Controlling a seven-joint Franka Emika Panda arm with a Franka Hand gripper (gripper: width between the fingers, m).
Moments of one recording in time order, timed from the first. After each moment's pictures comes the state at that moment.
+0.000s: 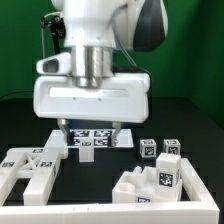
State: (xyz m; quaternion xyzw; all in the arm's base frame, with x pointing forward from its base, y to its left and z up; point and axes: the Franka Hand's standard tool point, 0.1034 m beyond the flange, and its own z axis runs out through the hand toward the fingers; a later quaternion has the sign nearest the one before) arm 0.536 -0.020 0.071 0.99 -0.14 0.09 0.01
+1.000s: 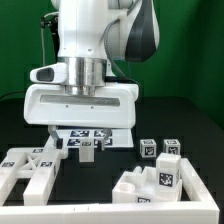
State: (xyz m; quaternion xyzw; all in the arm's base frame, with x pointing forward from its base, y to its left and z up) arm 0.505 -0.038 0.047 1.00 -0.05 0.04 0.02
